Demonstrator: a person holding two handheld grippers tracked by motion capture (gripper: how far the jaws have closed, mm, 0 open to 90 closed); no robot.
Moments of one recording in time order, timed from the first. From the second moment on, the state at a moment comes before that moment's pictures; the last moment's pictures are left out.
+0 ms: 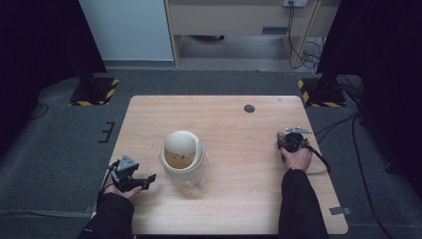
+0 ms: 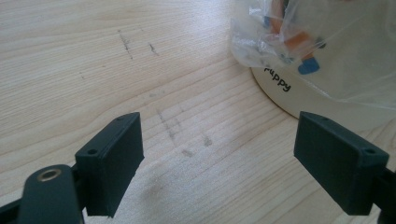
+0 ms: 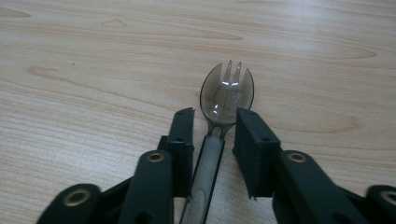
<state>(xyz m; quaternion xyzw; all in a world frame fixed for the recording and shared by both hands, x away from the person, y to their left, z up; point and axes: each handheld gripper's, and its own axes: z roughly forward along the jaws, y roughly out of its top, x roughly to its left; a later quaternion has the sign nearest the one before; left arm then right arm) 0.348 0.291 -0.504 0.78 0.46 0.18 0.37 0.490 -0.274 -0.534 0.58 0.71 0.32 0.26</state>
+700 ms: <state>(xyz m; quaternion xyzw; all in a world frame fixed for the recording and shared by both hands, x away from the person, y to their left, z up) 0.349 0.292 -0.505 0.78 0.47 0.18 0.37 0.472 -0.273 -0.494 0.54 0.69 0.40 0.27</state>
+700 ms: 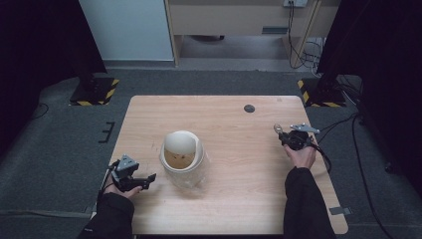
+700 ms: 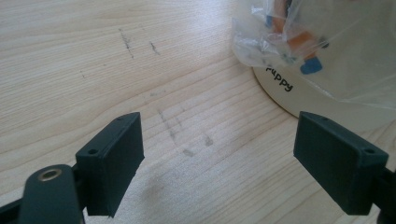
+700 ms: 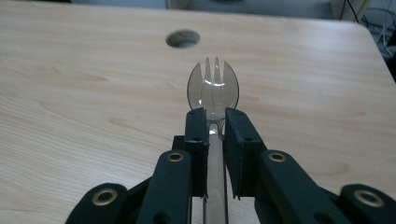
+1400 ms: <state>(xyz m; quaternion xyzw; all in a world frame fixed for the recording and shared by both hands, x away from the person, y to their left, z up) 0.348 0.295 -0.501 0.77 0.47 0.19 0.38 0.438 -0.265 -0.438 0.47 0.66 0.52 0.27</state>
